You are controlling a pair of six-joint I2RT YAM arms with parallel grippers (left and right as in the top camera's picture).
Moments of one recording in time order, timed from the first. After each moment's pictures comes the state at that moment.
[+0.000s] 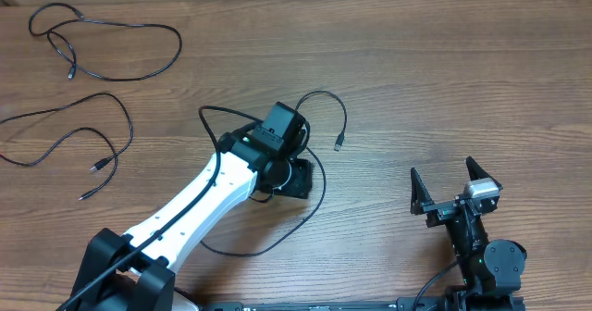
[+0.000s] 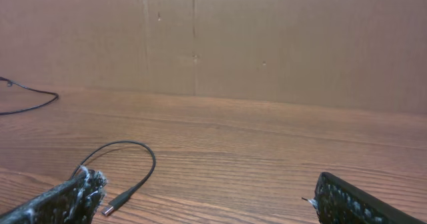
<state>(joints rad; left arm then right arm) -0.58 1.58 1.08 -0.80 0.24 -0.39 0.01 0.01 0.02 -0.02 -0.18 0.00</state>
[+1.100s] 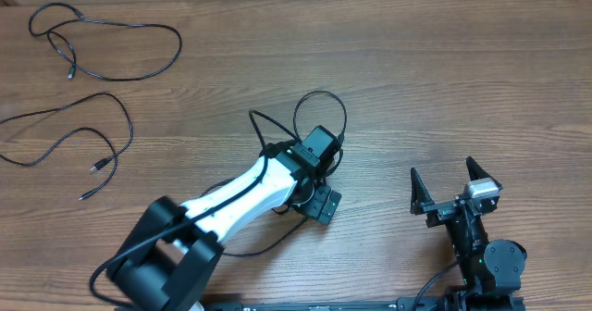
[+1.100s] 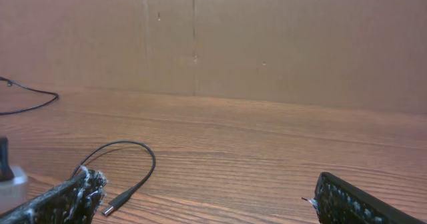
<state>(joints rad) -0.74 1.76 1.07 -0.77 0.12 -0.29 0.01 0.01 0.02 -0.02 -0.18 0.00</state>
